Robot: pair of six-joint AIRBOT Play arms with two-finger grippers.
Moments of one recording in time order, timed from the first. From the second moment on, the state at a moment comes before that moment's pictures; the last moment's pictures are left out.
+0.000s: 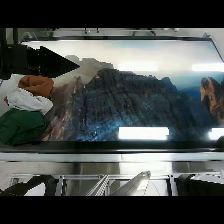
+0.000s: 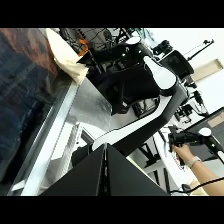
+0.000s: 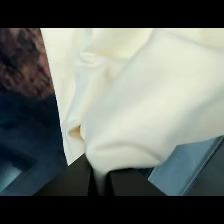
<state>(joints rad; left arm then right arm) 0.03 -1.25 1.40 0.11 -1.64 -1.04 -1.27 -1.51 1.27 -1.20 1.20 1.42</state>
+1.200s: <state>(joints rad) 0.03 -1.25 1.40 0.19 -1.67 -1.04 -0.80 -1.74 1.99 -0.91 1.42 1.37</state>
